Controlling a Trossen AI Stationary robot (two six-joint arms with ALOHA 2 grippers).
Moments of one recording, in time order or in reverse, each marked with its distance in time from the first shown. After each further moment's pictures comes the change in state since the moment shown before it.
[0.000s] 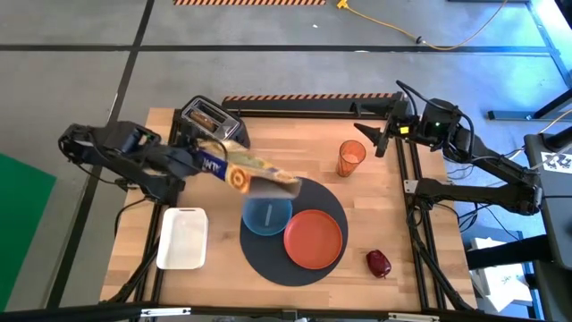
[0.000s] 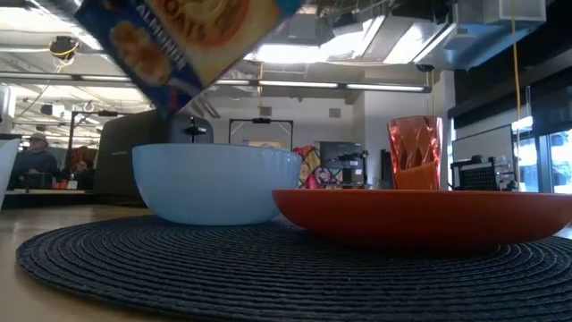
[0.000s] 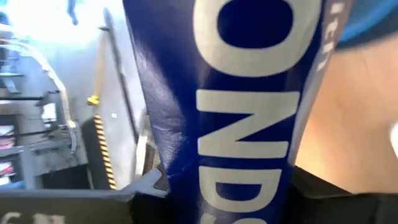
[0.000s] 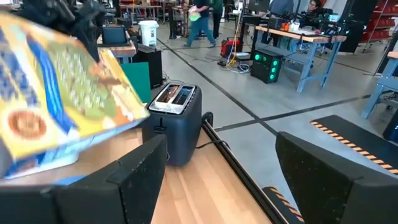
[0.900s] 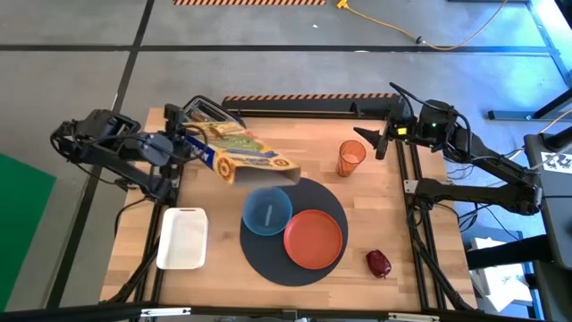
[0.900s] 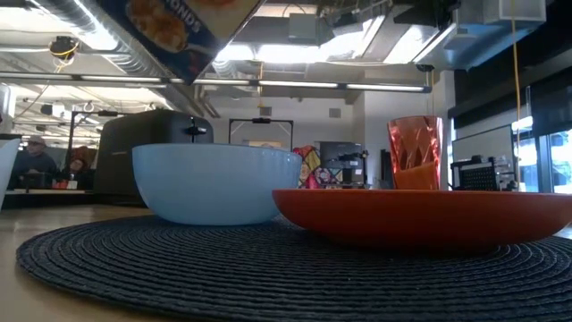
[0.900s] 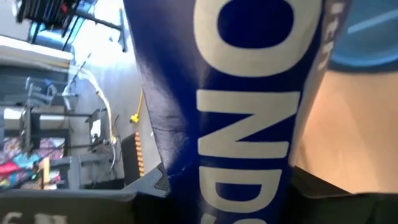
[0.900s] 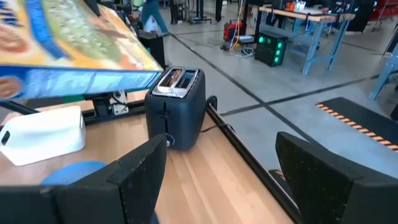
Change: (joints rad) left arm 0.000 -0.037 0.120 -0.001 -0.116 0.113; right arm 0.000 0.000 0.000 -0.074 -0.011 0.030
